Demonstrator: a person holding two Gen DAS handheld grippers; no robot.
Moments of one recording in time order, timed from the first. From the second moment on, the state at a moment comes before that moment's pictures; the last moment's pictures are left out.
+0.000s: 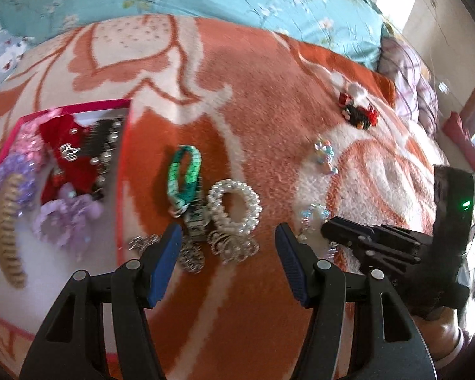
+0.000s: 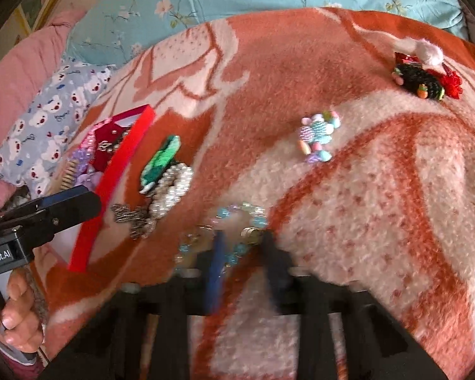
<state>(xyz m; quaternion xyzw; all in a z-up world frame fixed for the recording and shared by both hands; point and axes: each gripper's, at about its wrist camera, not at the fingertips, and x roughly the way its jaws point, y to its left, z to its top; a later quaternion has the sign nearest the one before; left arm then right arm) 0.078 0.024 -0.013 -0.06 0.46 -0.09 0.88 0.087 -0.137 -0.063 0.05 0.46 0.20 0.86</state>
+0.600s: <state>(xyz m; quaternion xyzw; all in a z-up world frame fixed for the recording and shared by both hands) 0.114 -0.006 -0.054 -0.04 0.50 -0.12 0.86 0.094 -0.192 -0.039 0.12 0.43 0.19 0.87</state>
